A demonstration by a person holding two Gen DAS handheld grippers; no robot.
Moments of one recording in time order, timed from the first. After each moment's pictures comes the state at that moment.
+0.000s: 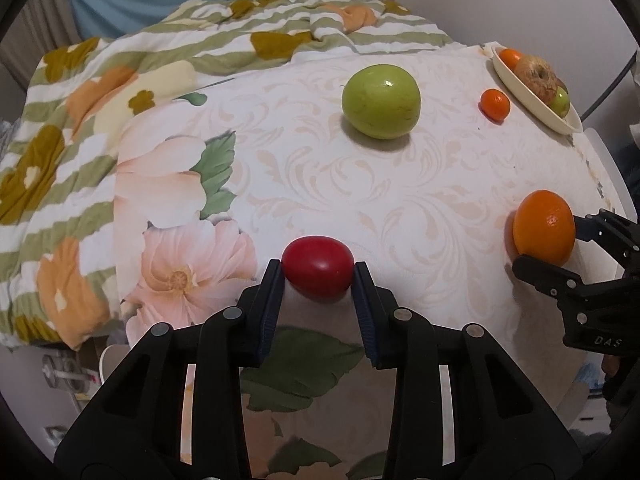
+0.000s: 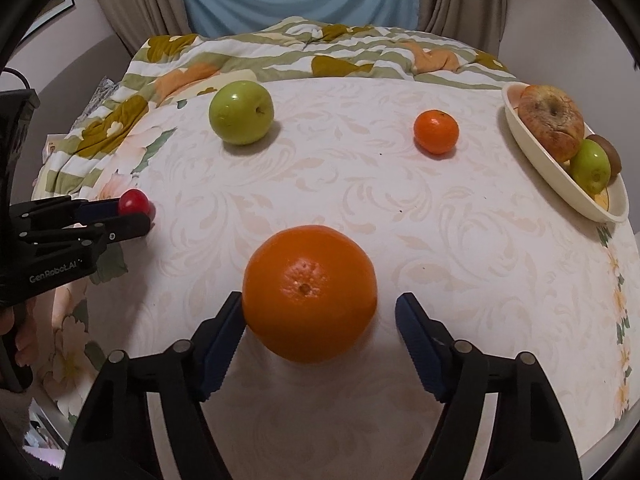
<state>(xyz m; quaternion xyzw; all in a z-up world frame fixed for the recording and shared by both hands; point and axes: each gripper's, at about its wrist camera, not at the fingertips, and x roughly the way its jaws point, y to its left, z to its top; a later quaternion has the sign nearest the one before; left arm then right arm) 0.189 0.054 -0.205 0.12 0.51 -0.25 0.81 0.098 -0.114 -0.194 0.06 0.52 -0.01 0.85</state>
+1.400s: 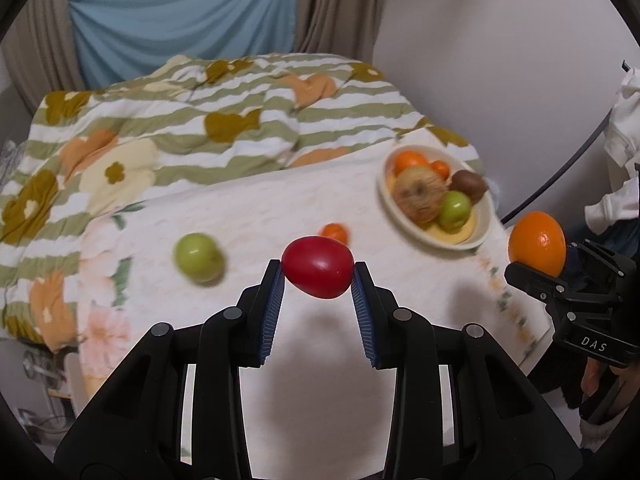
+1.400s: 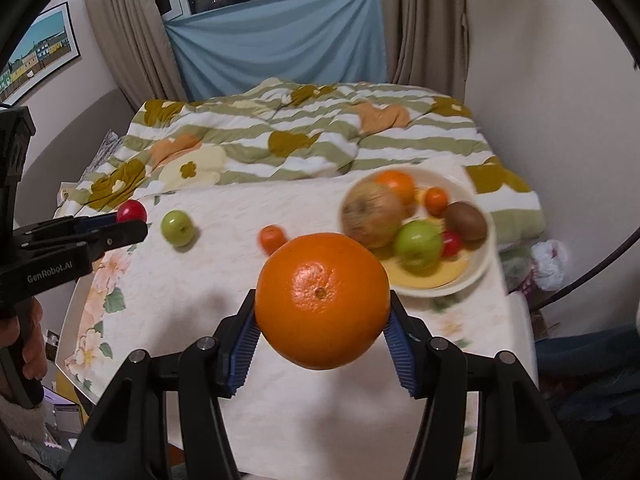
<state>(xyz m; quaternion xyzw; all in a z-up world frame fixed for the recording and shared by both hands) 0.139 -0.122 -0.069 0.06 0.45 -0.25 0.86 0.048 -0.291 -0.069 0.07 0.44 -0.01 0.89</state>
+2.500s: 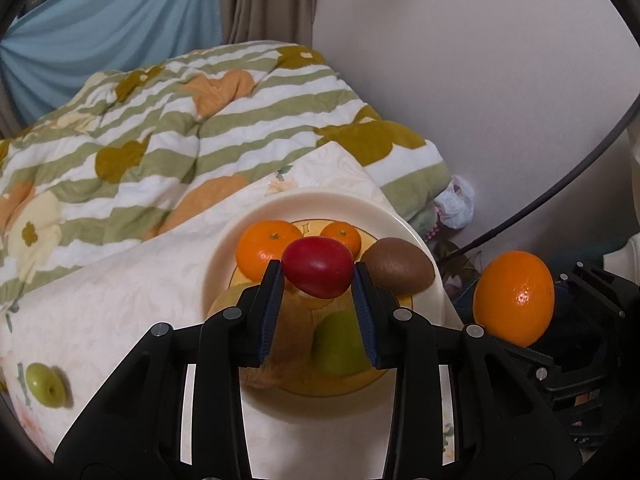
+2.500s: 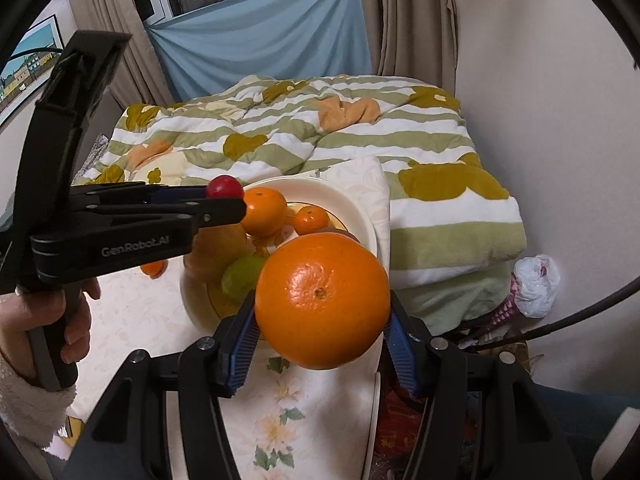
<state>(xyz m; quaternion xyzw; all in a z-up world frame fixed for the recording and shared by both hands) 0.214 -0.364 -0.121 0.10 0.47 -0.31 0.82 0.092 -0.450 -0.110 0.08 0.46 0.02 0.89</state>
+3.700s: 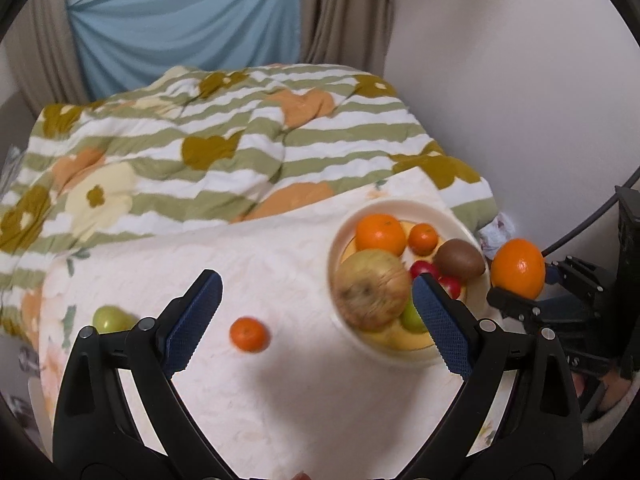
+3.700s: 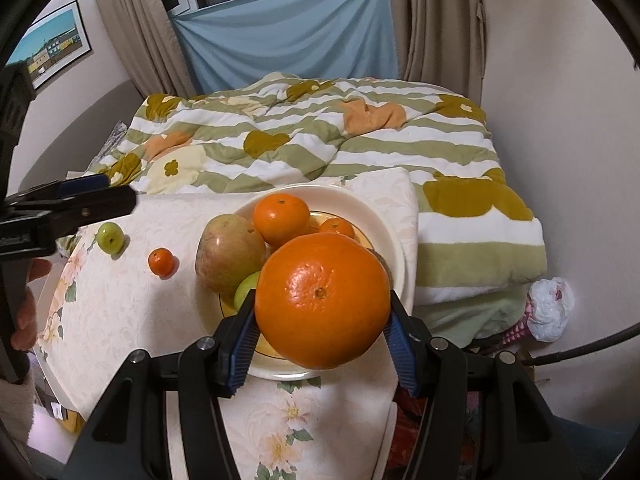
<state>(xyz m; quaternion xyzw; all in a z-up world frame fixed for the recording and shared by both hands) 0.191 -0.251 -0.080 0.06 0.44 -0.20 0.87 0.112 -0.438 -0.119 0.05 0.45 0.06 0.89</state>
